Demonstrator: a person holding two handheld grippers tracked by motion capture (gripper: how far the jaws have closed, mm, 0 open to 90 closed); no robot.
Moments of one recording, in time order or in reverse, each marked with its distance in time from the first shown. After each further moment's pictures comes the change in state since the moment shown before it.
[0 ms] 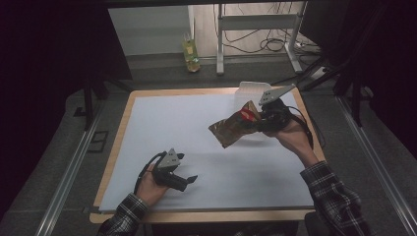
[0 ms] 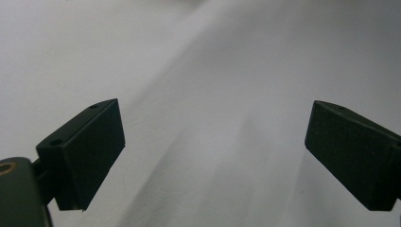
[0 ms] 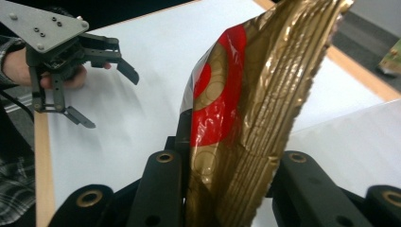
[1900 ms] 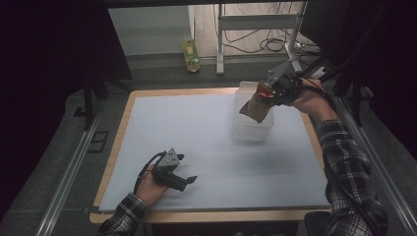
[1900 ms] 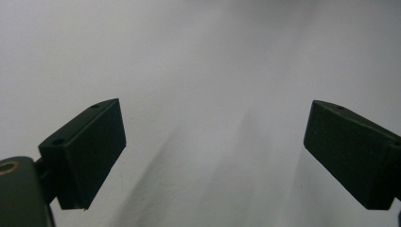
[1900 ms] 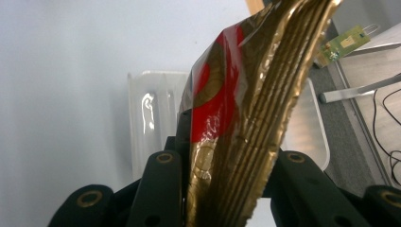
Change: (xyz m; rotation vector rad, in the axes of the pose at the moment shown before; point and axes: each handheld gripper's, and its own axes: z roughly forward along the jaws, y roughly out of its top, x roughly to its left) left arm 0.002 -0.002 0.001 0.016 -0.021 -0.022; right arm -0.088 0.025 -0.014 0.317 -0.124 -0.391
